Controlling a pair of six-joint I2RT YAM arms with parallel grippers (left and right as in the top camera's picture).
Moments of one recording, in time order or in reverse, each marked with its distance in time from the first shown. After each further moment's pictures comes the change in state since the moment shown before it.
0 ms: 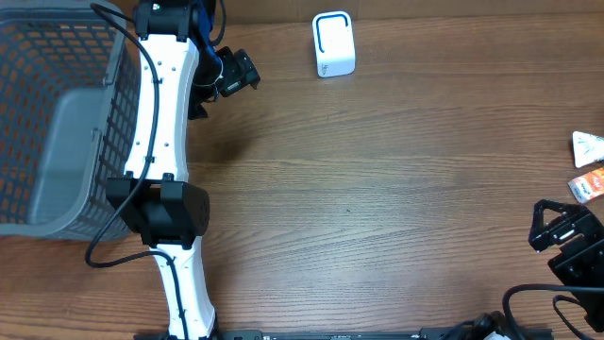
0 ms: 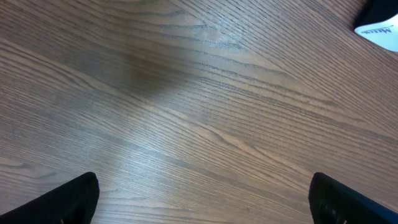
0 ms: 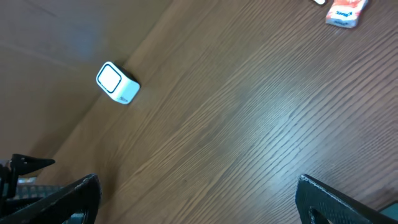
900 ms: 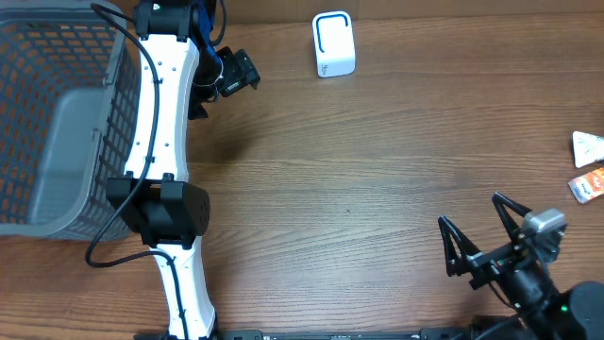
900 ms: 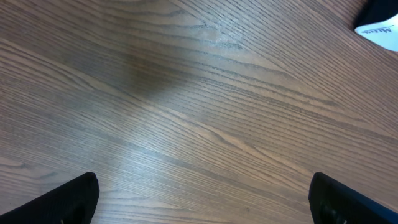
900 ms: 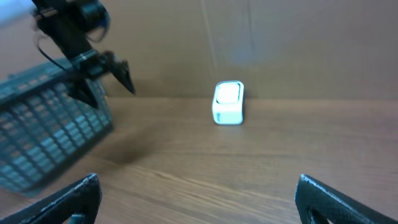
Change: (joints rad) left arm 0.000 0.000 0.000 0.000 0.000 0.000; right arm 0.613 -0.618 -0.965 1.057 -0.052 -0.143
